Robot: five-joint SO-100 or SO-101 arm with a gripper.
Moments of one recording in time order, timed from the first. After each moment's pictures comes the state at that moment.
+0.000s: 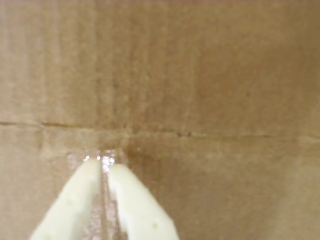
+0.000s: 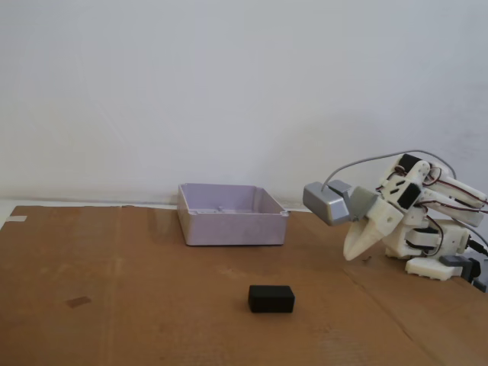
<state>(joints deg) -2.8 193.8 177.6 75.6 8.5</state>
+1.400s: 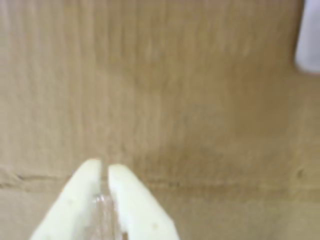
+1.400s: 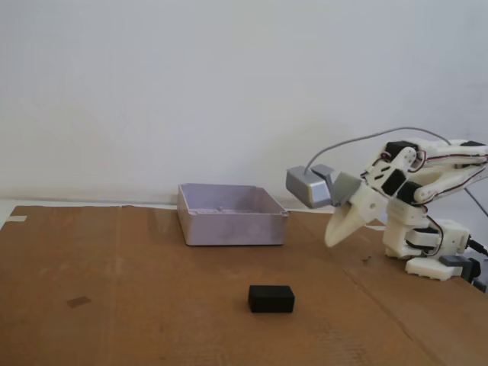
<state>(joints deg) -2.8 154.8 161.7 46.1 9.1</state>
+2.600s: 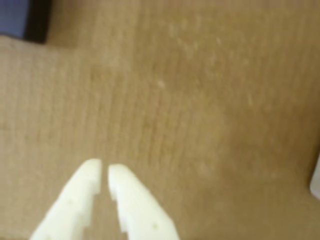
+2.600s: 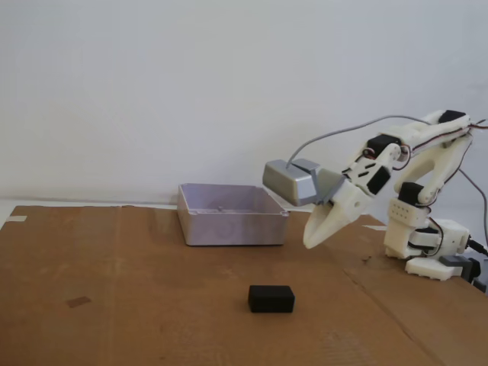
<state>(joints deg) -11.5 121.4 144.3 26.4 9.1</state>
